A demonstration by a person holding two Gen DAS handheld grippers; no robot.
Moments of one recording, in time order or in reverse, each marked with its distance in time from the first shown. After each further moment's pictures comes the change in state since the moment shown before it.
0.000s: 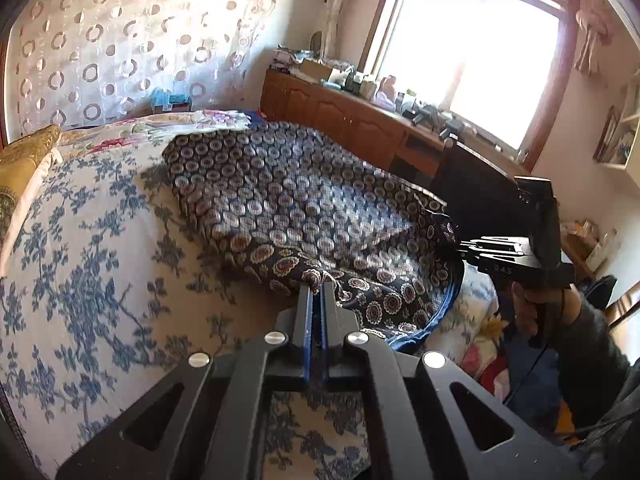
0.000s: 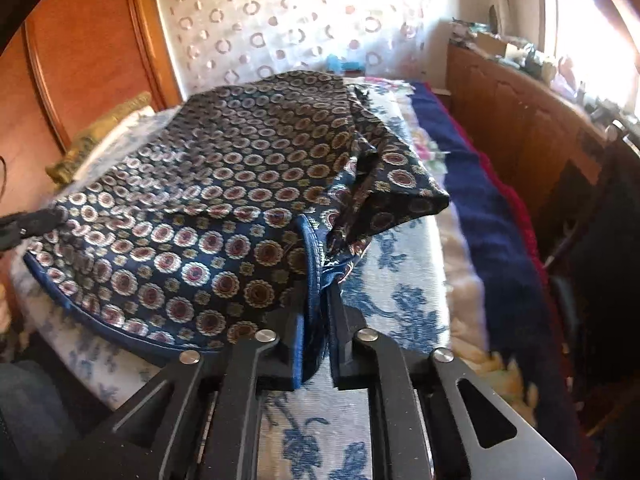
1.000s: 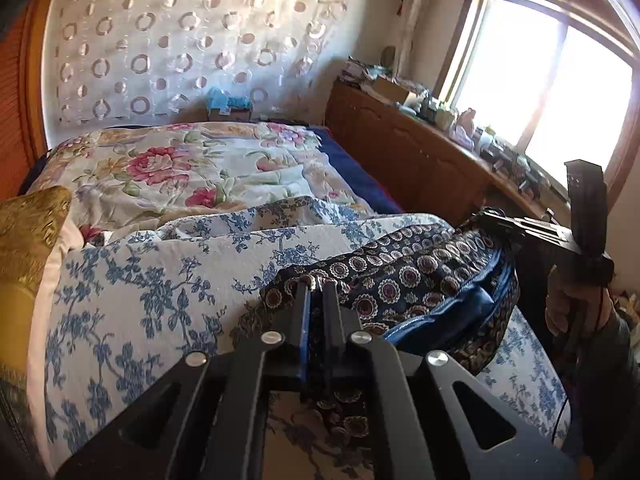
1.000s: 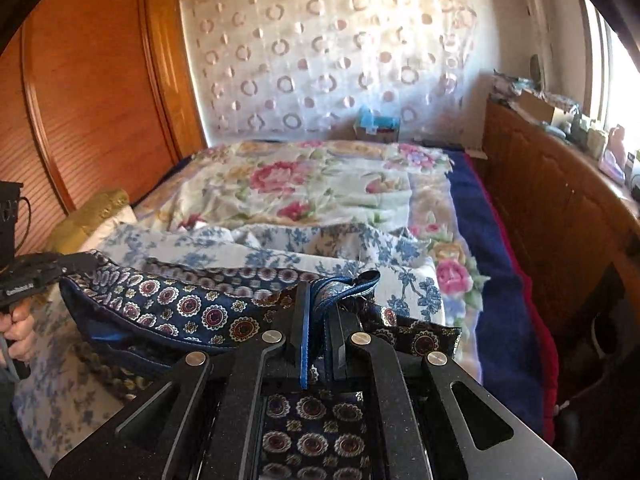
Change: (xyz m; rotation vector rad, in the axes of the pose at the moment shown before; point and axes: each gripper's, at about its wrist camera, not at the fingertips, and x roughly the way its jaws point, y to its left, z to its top) left arm 0.105 0.147 0.149 -0.110 -0.009 0.168; right arm 0.110 -0.021 0.229 -0.107 -0.129 0.048
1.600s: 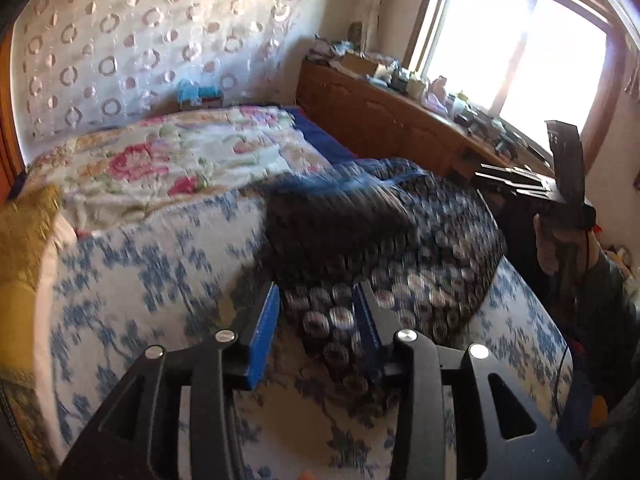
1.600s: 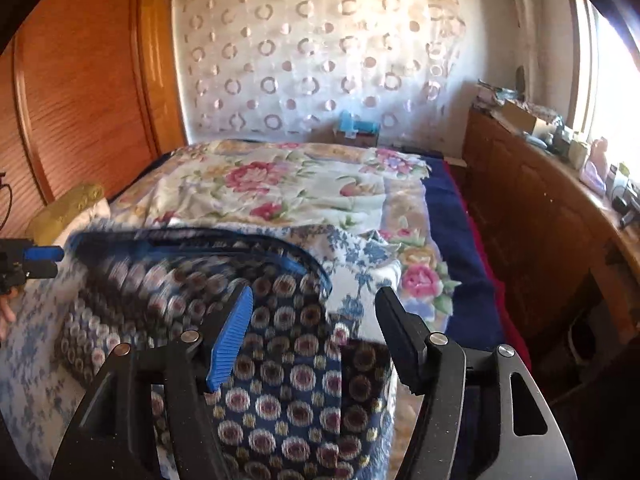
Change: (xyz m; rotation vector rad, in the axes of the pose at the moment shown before) left arm -0.016 0.003 -0.024 0.091 0.091 -0.076; right arm -0.014 -0.016 -0.006 -0.047 -0.010 -0.069
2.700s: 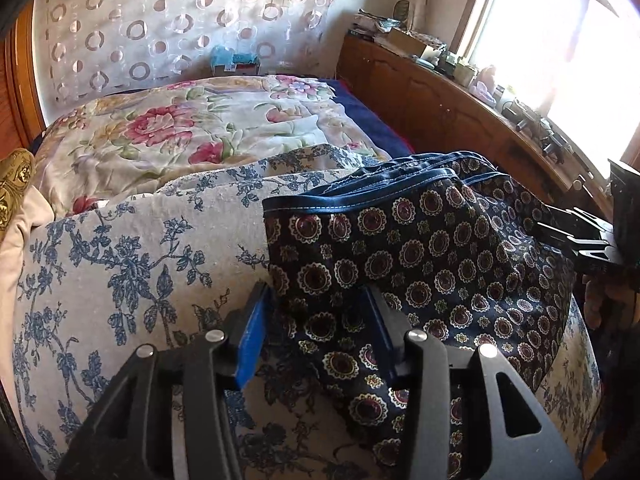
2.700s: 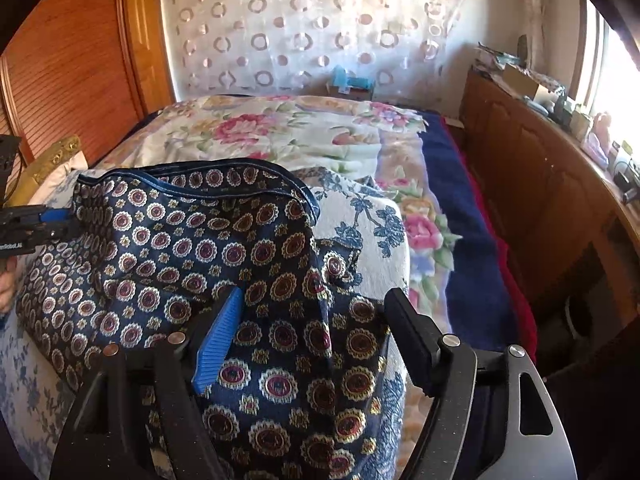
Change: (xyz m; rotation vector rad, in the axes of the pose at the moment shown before) left arm 0.078 0.019 0.018 -0.101 0.070 0.119; right arm 0.037 -0.007 -0.040 0.013 0.142 -0.022
